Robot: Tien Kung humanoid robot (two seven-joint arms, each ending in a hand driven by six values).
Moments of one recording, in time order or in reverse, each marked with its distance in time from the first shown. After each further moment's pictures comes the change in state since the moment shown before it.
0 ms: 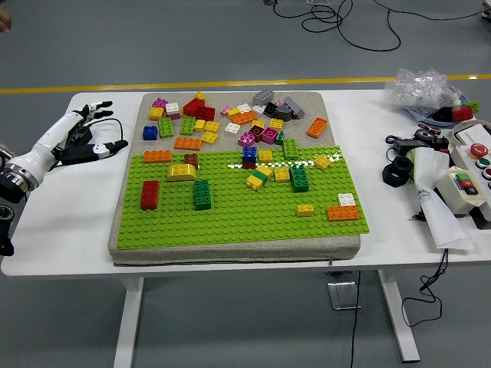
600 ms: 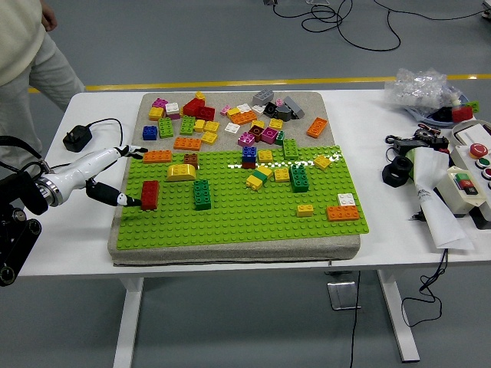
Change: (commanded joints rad) left arm -0.087 0.017 0.209 0.161 0.238 0.062 -0.099; right arm 0.003 0.003 -0.007 0.000 0.007 -0.003 0.001
